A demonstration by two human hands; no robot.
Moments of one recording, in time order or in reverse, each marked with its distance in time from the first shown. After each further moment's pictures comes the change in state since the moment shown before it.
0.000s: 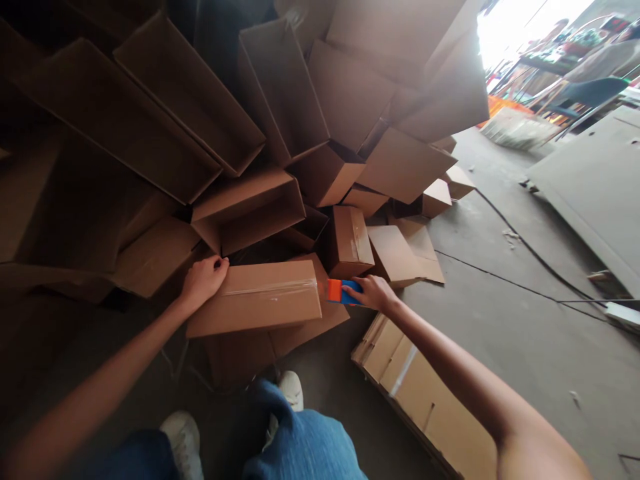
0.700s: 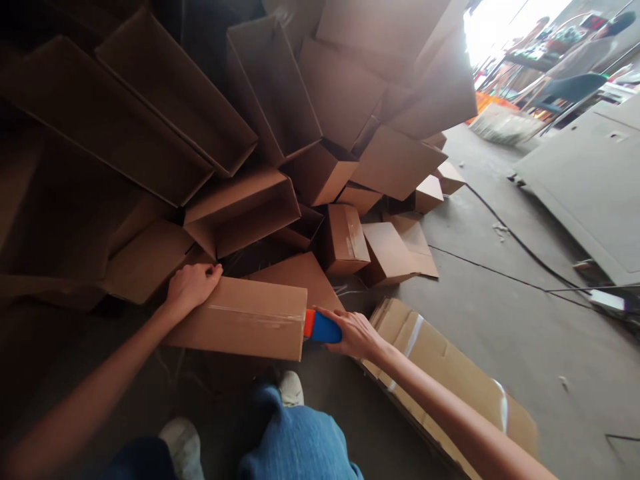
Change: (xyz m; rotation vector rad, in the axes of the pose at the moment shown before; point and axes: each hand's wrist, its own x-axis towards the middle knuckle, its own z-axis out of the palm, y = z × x) left_hand -0.006 -0.007 -0.011 0.134 -0.035 0.047; right_hand -0.075 -0.076 0.011 0.206 -0.135 -0.229
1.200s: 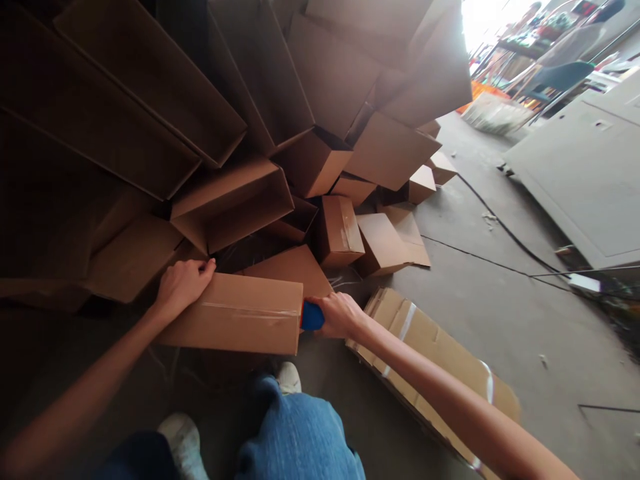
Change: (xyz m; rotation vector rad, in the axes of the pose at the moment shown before) left_hand 0.000 0.000 0.005 0.072 0.044 0.056; right_hand 0.020 -0.043 -0.042 -0.165 -0.070 0.083
